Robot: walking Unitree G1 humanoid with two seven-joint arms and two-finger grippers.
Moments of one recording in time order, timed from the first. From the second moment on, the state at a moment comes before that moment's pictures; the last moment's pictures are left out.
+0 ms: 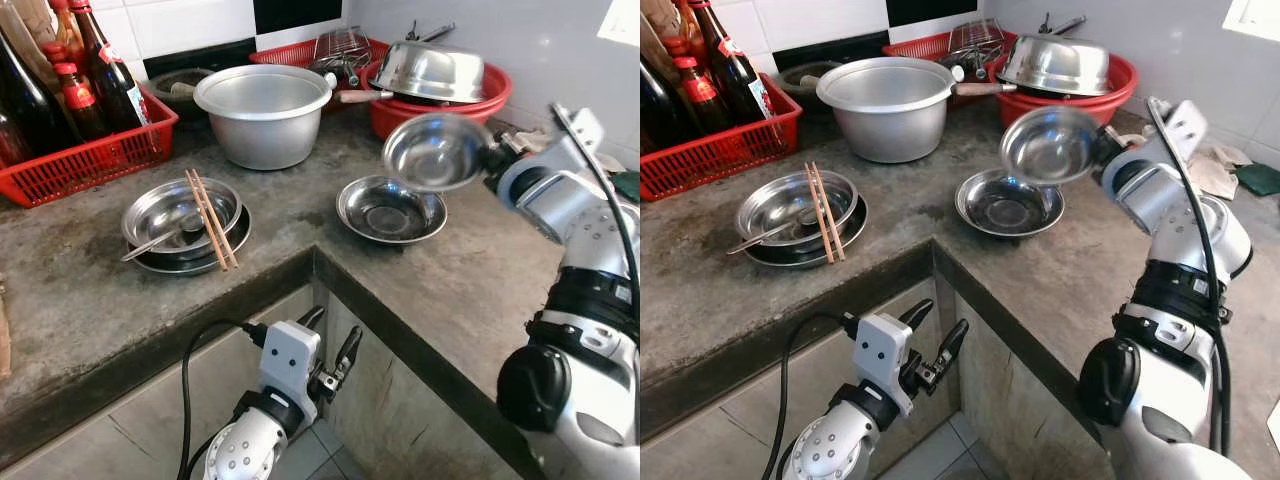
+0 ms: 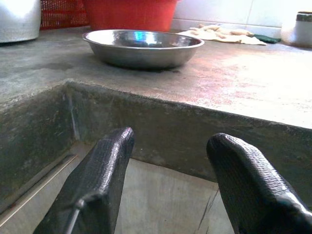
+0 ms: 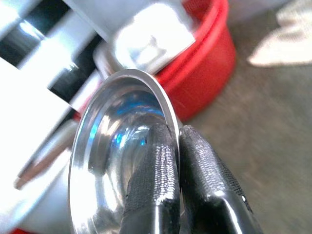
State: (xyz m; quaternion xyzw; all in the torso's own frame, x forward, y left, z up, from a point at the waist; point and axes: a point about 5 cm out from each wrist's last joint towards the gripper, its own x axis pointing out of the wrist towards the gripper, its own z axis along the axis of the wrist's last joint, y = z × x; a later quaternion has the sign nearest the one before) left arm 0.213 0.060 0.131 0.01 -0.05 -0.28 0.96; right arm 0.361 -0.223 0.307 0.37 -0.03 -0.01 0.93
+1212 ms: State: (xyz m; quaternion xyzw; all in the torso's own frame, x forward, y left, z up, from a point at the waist) left arm 0.216 0.060 0.134 0.01 -0.06 -0.28 0.96; right arm 0.326 -0.295 0.268 0.27 0.12 -0.15 0.94
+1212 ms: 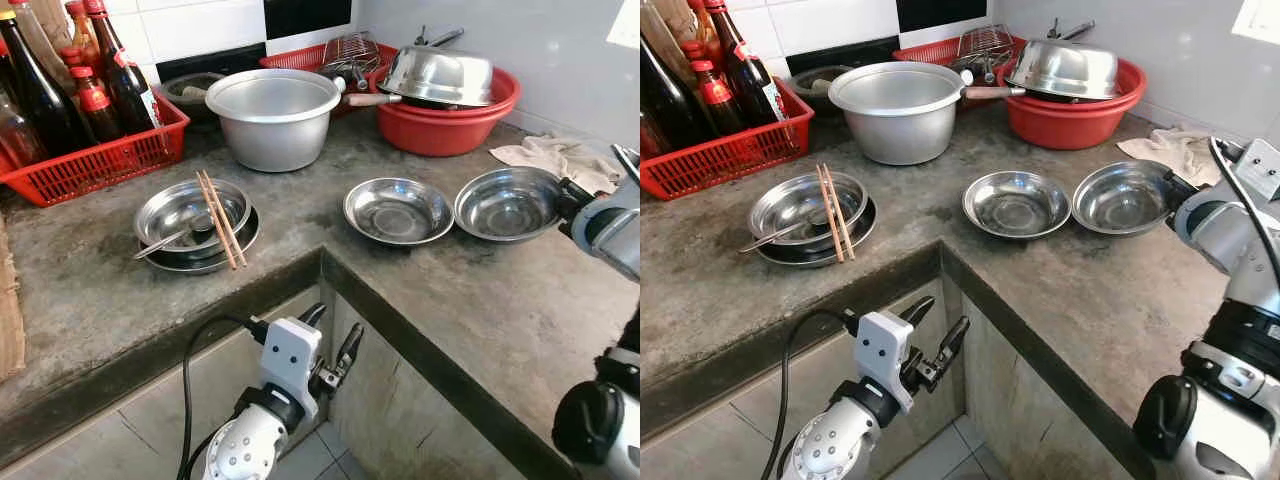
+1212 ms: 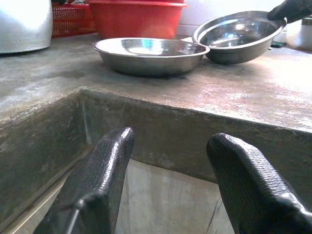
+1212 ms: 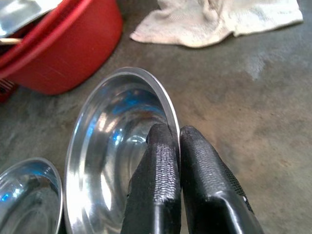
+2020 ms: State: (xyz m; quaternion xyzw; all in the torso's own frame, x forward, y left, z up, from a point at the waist) left arm 0.216 0.059 0.134 0.01 -0.06 -0.28 0.96; right arm 0.346 -0.285 0.248 0.29 0.19 -0.14 0.93
